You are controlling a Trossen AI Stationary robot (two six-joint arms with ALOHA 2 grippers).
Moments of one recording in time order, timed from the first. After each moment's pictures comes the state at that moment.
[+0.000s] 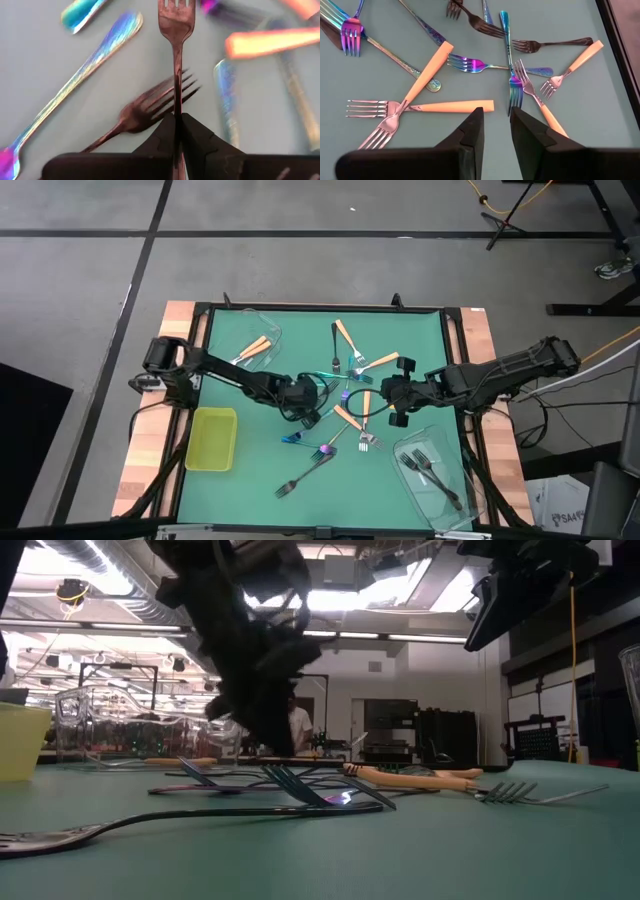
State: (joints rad) left arm -0.09 1.79 1.03 -0.27 -0.24 -0.76; right arm 0.27 1.23 0.98 -0.81 0.40 0.23
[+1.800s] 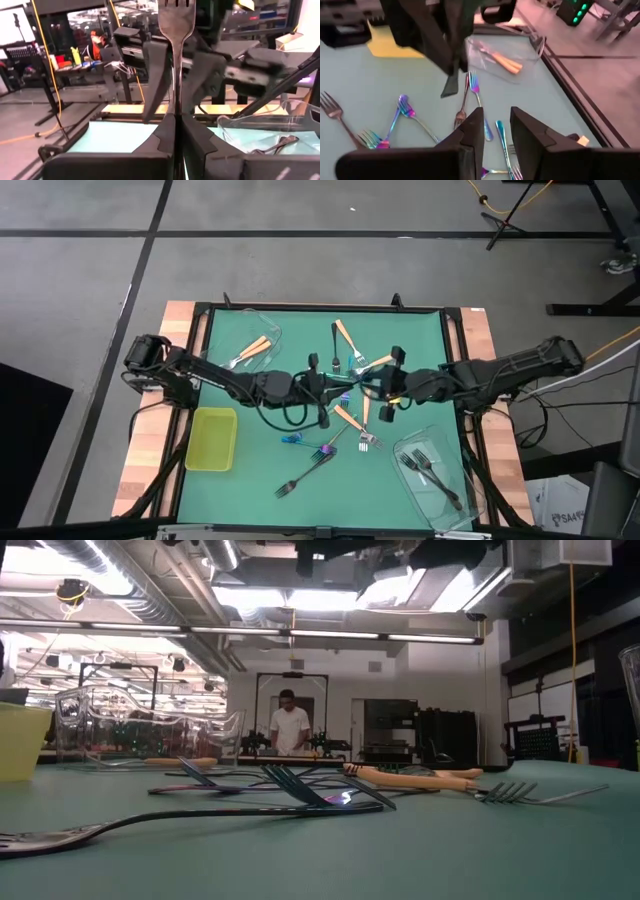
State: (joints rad) left arm -0.17 1.65 1.03 0.63 -0.40 0.09; right arm 0.27 1.15 0.98 -0.35 0.48 0.07
